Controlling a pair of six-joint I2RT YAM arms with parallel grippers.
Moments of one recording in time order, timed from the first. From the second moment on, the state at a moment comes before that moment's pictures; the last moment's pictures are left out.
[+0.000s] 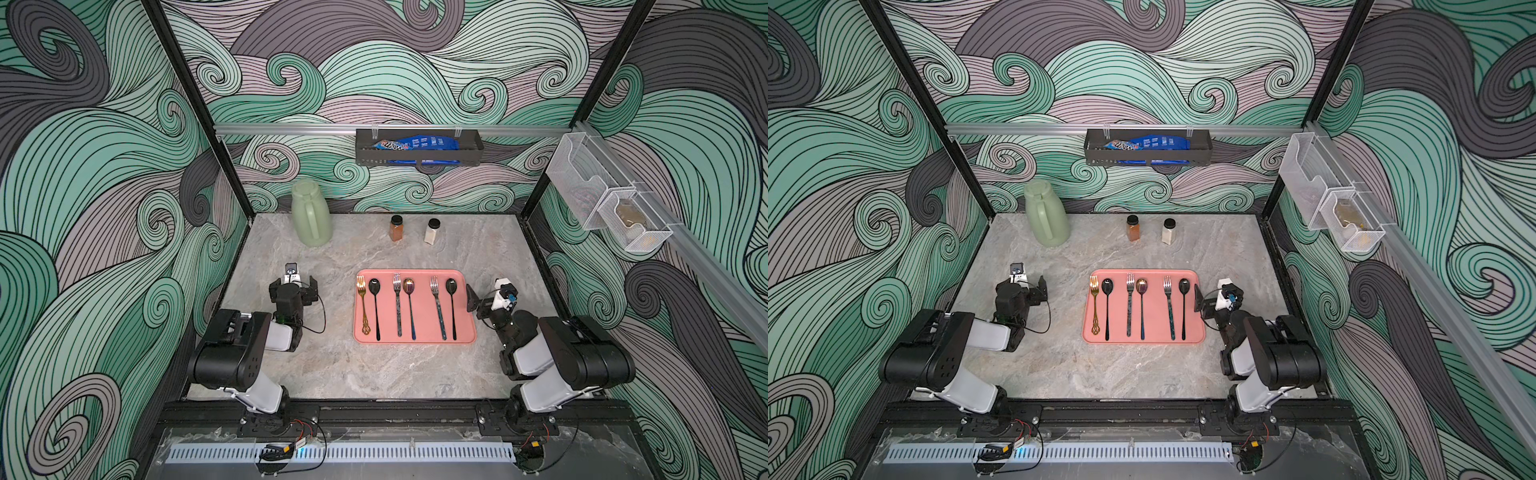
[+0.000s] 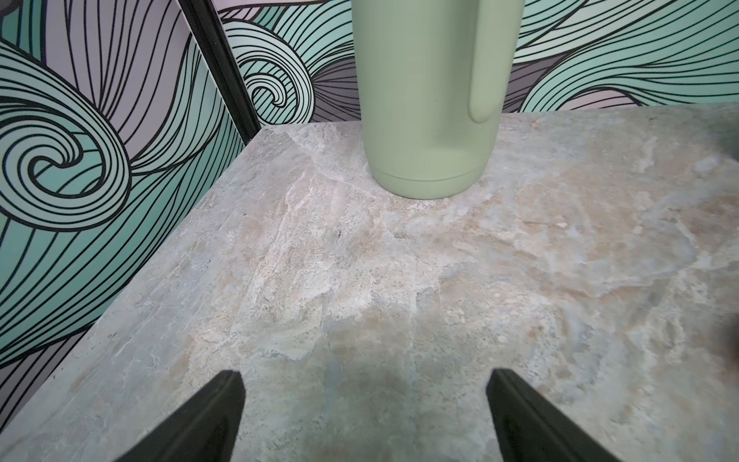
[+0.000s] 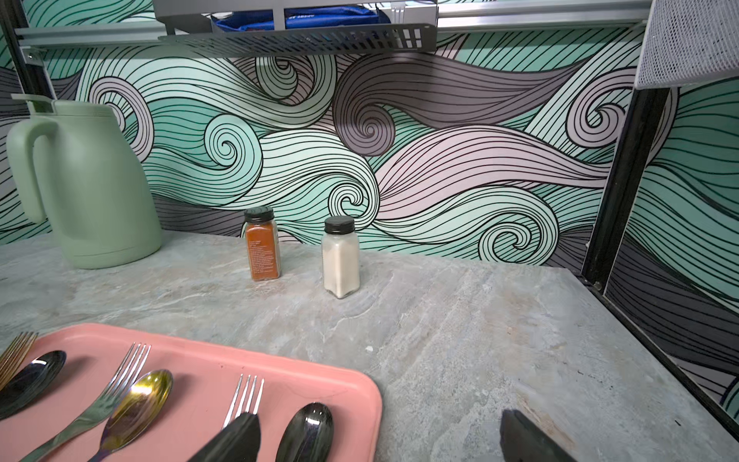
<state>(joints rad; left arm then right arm) -0.08 1.58 0.31 0.94 -0.30 0.03 0.04 1.59 0.06 1.50 -0.13 -0.01</state>
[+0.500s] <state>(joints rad) -0.08 1.58 0.37 0.89 -0.30 0.03 0.04 1.59 0.20 1.39 -0.11 0.00</state>
